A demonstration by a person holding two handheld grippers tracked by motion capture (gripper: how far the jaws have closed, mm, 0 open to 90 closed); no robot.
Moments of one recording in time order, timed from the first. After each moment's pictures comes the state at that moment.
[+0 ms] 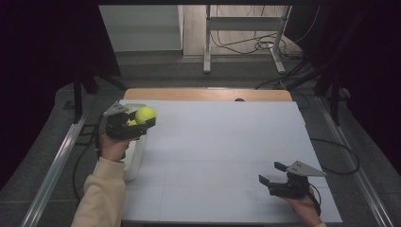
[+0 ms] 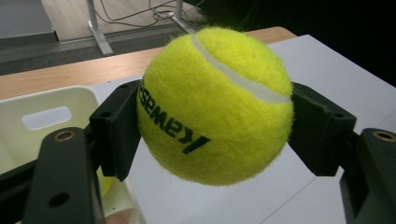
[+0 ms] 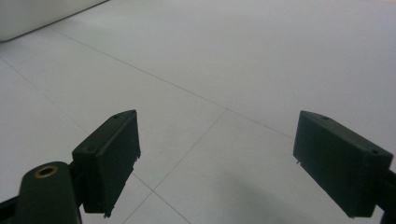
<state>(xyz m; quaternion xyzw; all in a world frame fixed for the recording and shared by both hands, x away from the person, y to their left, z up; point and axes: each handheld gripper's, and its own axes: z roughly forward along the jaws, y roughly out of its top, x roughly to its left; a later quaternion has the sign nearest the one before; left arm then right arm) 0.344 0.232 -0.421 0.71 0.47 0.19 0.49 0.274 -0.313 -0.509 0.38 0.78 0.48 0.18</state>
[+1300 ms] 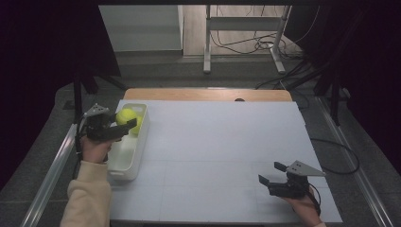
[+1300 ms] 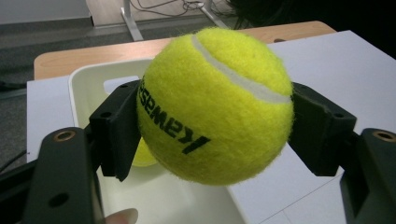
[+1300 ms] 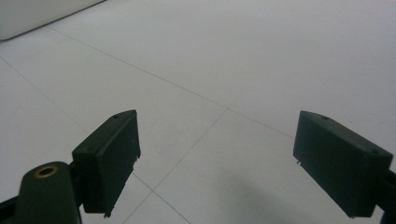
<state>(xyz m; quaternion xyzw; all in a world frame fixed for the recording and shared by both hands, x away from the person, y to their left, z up) 0.335 0.277 -0.425 0.70 0.52 0.20 0.45 0.274 -0.313 -0.510 0.37 0.78 0.47 0.18</state>
